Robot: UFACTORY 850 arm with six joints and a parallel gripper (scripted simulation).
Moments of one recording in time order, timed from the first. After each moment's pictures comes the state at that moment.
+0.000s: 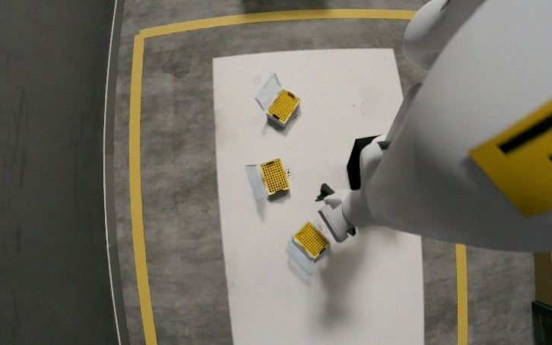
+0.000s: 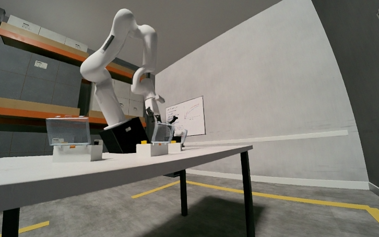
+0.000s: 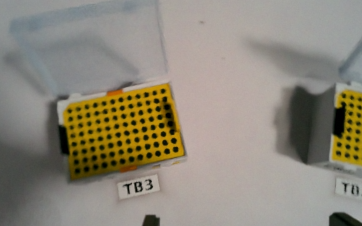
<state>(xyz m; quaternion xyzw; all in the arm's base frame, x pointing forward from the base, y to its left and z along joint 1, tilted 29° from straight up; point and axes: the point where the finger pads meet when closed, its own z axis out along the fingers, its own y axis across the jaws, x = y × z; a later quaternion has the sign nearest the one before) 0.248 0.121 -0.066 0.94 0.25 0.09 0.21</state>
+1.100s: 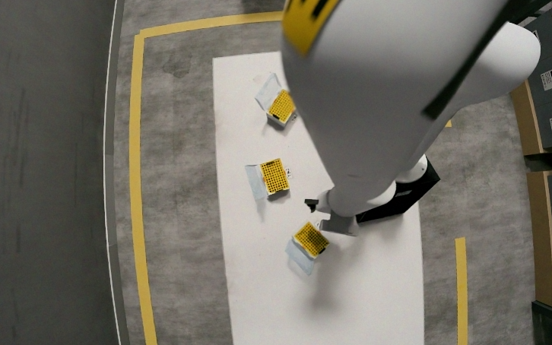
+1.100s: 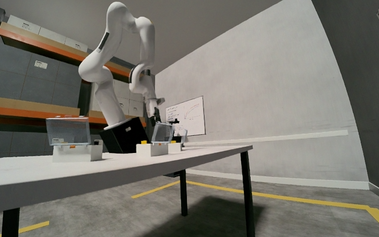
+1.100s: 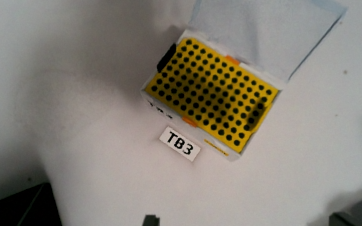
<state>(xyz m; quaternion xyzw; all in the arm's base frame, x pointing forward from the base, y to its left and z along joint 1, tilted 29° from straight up) 0.249 0.116 -0.076 0.79 0.59 -0.03 0.13</state>
